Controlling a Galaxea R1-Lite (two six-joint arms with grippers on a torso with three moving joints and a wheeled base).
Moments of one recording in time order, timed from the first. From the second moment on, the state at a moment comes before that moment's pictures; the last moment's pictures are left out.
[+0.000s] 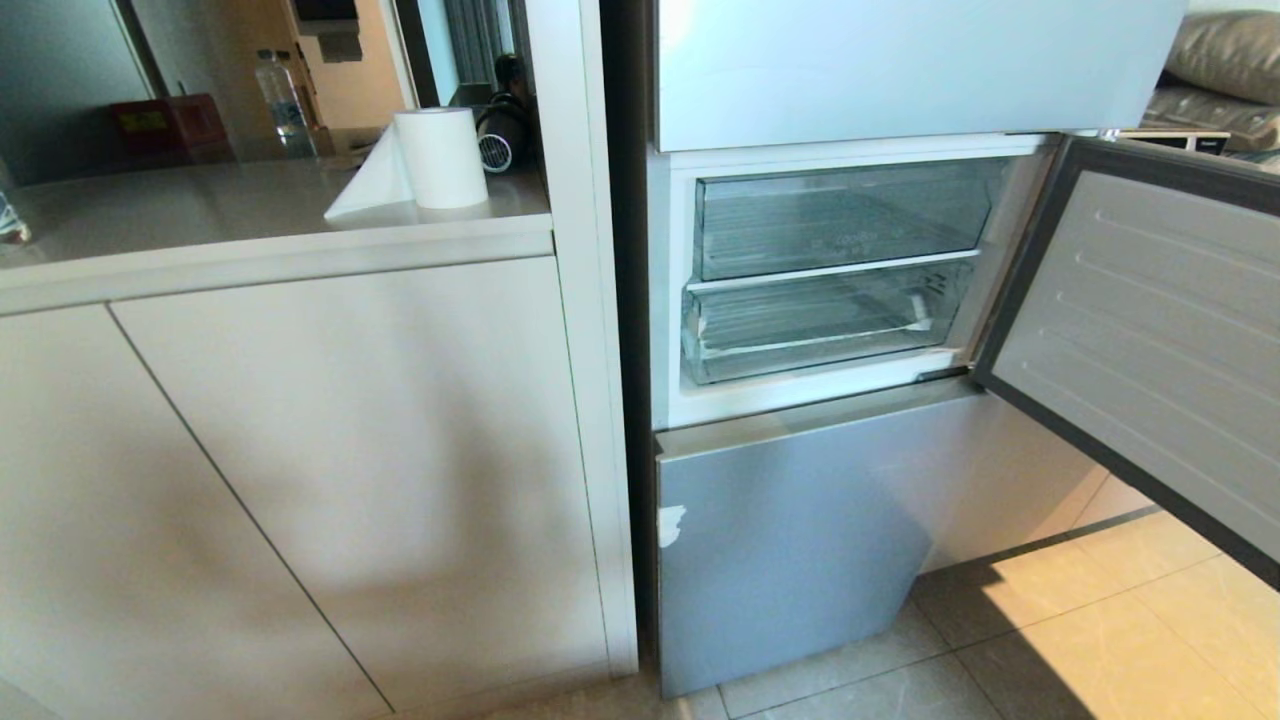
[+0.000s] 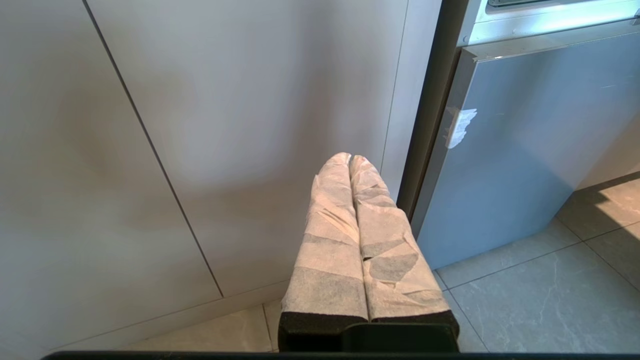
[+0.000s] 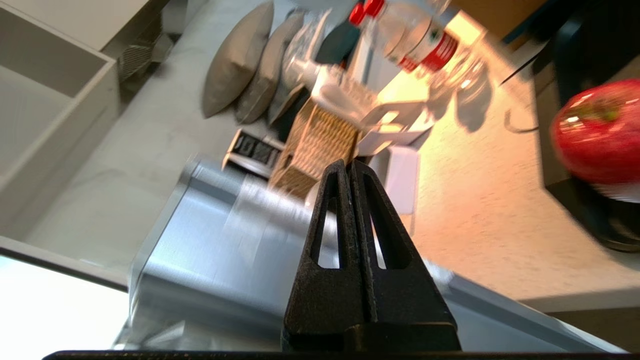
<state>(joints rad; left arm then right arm) 0.00 0.00 0.00 -0.01 0.00 0.00 -1.54 1.55 -0.70 -0.97 0.60 1.15</state>
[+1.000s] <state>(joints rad) 0.00 0.00 0.00 0.00 0.00 0.00 -1.49 1.74 -0.96 -0.60 1.10 1.21</state>
